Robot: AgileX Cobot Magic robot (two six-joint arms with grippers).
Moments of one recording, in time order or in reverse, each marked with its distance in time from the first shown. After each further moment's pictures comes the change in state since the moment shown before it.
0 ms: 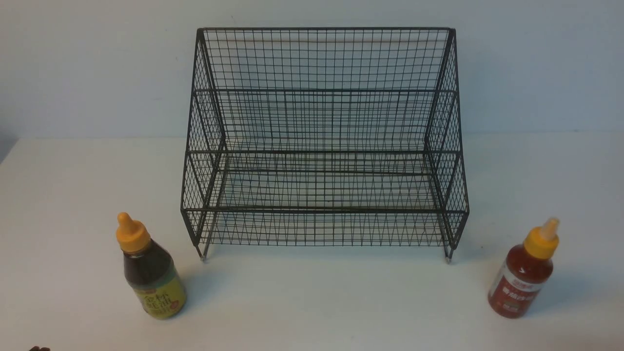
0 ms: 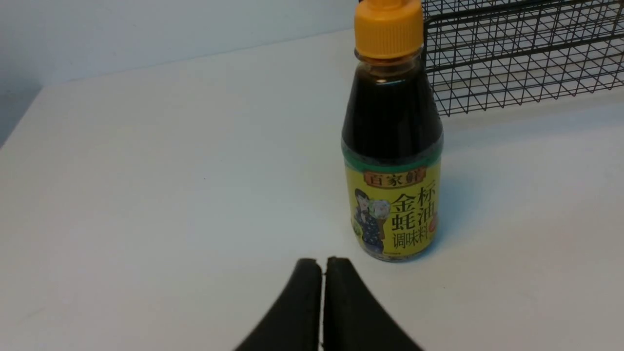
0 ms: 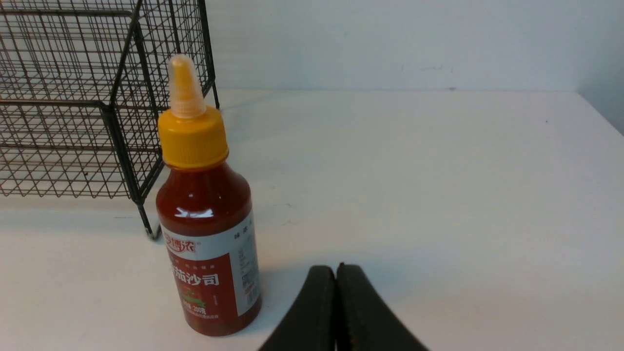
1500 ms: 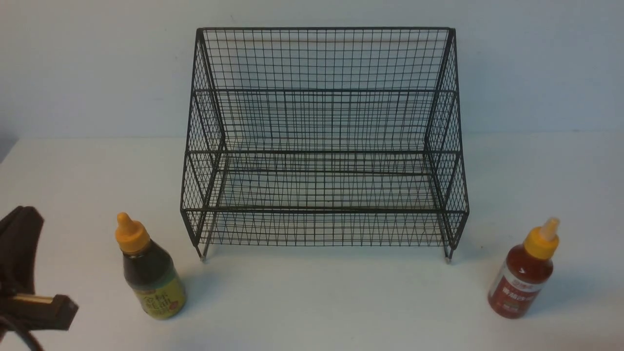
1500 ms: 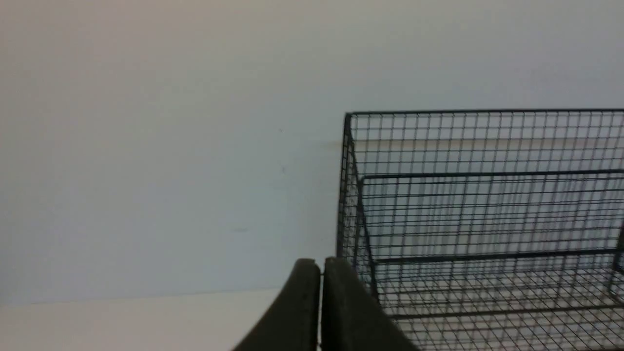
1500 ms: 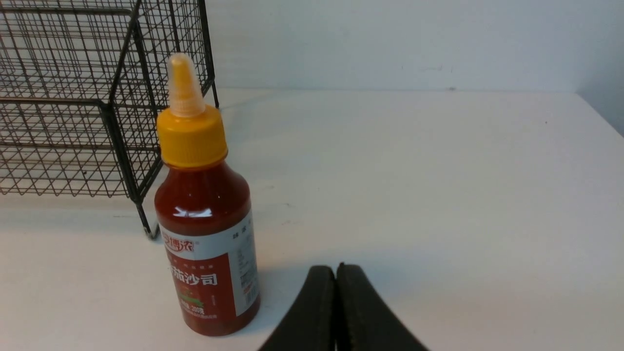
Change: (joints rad) right arm 0.000 0.000 0.000 0.000 0.000 -0.005; left arm 0.000 0.645 -0.110 0.196 -0.926 -0.352
